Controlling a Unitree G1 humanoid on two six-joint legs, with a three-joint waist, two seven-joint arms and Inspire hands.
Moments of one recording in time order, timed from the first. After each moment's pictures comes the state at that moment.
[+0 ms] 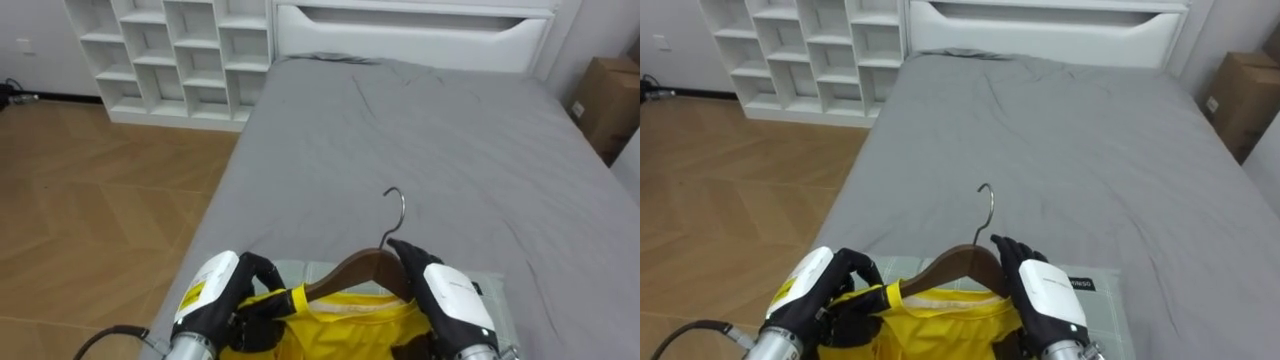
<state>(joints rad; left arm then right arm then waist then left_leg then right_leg) 0.01 0.28 -0.25 0.18 0.50 -0.06 0.10 -0.04 -0.27 0.29 0.39 -0.75 -0.13 -0.29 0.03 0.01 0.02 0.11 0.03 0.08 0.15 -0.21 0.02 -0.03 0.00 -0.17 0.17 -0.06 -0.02</state>
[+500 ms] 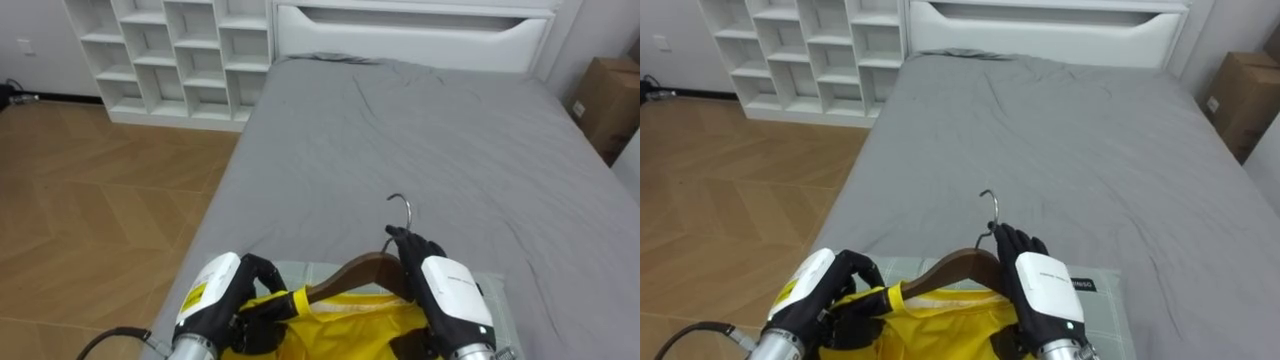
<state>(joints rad) 0.01 0.28 -0.26 0.20 0.50 -0.06 0.10 -0.04 -0.27 0.32 0.39 -0.76 -0.15 -0.38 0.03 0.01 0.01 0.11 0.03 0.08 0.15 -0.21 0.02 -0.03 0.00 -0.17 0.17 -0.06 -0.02</state>
